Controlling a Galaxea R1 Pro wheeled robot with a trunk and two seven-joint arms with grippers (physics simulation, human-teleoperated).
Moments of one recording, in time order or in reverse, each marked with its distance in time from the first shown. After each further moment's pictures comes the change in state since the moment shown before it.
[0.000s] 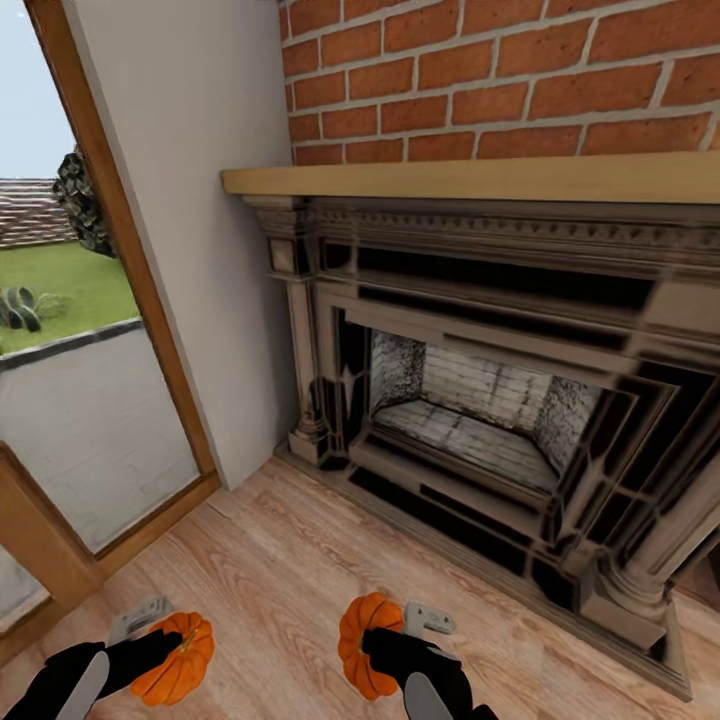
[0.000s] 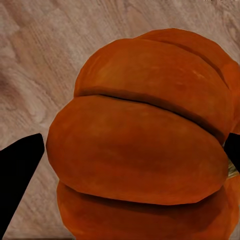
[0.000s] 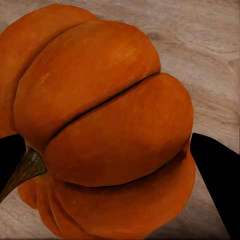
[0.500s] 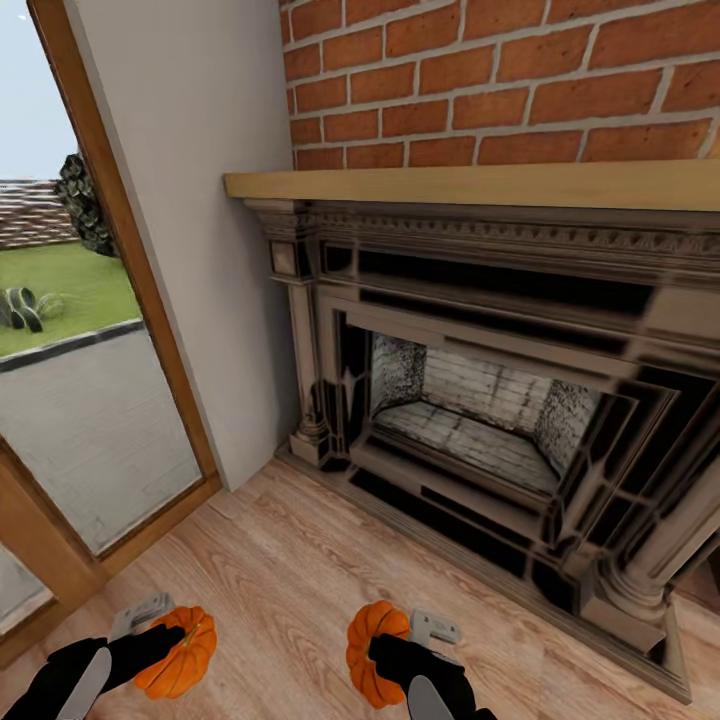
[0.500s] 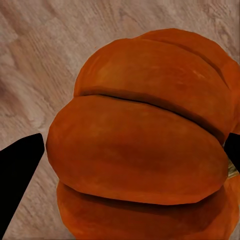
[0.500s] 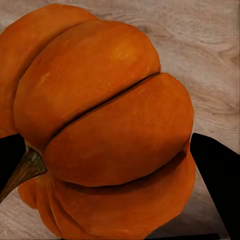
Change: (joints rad) left arm 0.000 -0.002 -0.004 -0.022 -0.003 0.001 -0.003; right arm 0.001 0.002 -0.023 0.053 -0.005 -0.024 0.001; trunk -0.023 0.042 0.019
